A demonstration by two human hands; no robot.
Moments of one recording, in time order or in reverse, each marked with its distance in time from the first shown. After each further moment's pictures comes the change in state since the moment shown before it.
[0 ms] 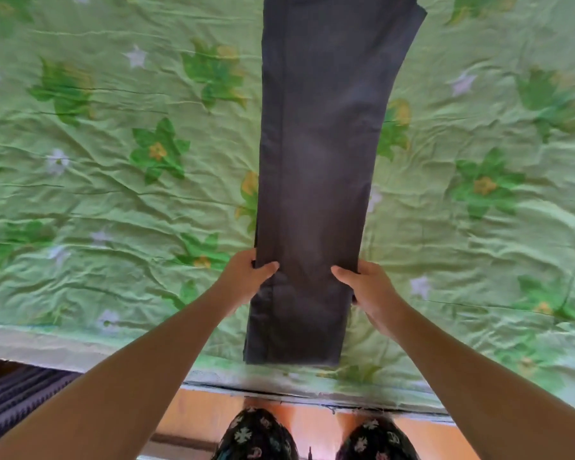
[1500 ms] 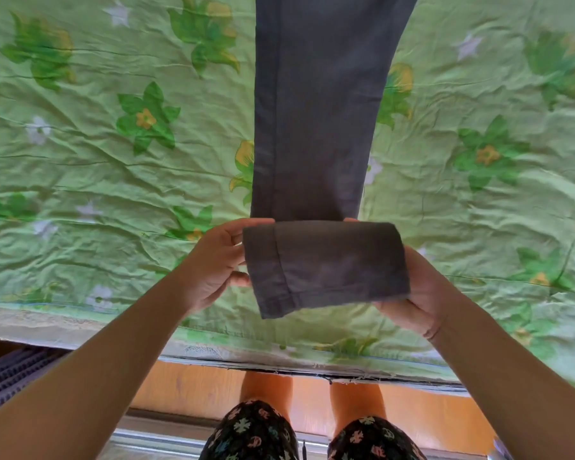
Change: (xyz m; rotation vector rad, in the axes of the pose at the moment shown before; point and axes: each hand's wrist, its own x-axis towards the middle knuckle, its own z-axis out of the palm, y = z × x) left_hand -0.042 0.009 -0.028 -0.393 -0.245 0.039; right_hand -0.063 -0.029 -0.025 0.603 -0.433 0.052
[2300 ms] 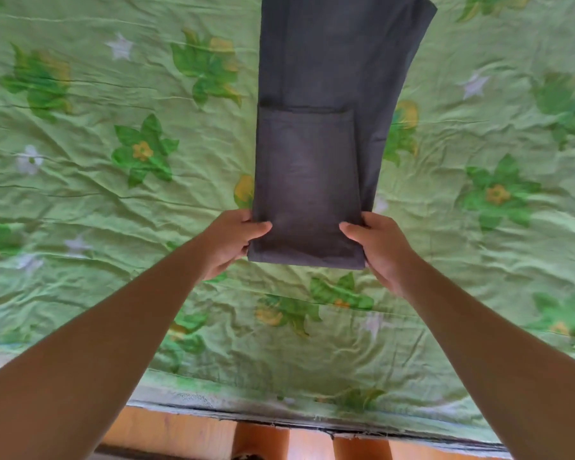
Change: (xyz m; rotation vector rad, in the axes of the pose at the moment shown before) left_hand 0.108 0.030 -0.017 0.184 0.070 -0.086; right_hand 0.119 -0.042 -0.012 -0.706 0.420 -0.260
